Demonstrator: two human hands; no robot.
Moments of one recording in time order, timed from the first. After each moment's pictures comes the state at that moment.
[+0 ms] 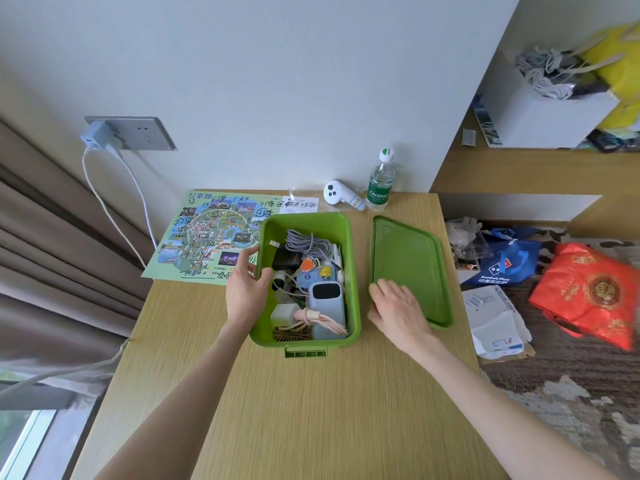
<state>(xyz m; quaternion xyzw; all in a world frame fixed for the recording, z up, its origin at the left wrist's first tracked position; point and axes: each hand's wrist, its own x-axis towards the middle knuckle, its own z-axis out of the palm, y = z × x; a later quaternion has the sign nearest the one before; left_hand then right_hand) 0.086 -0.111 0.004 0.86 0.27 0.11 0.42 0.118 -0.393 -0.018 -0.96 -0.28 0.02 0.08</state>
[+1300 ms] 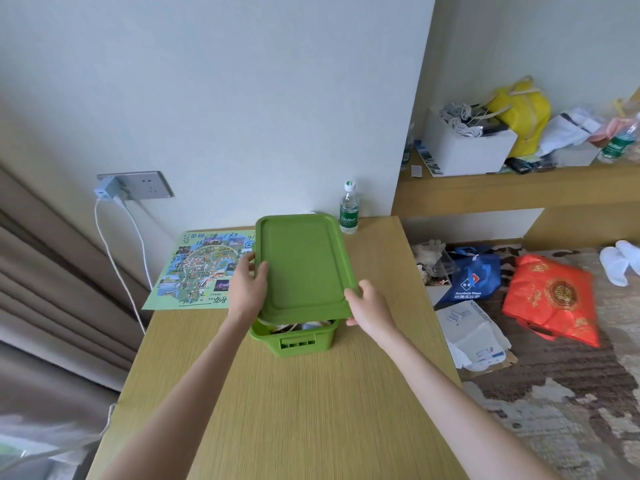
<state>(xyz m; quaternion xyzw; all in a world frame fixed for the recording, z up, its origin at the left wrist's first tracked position) 0.059 -0.143 0.078 0.84 0.22 0.12 0.48 0.050 -0.367 0.076 -0.85 0.04 0.12 0.52</state>
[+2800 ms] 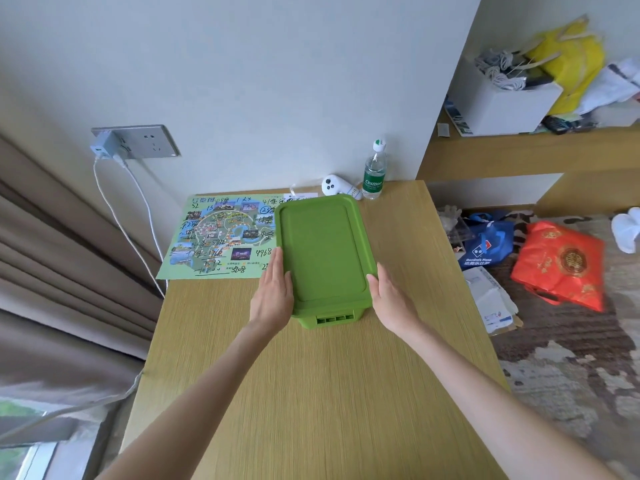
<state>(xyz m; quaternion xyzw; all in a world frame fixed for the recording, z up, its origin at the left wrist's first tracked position) 0.026 -0.105 0.003 0.95 0.08 0.02 0.31 0.048 -0.336 0.003 -0.93 -0.05 0.12 0.33</state>
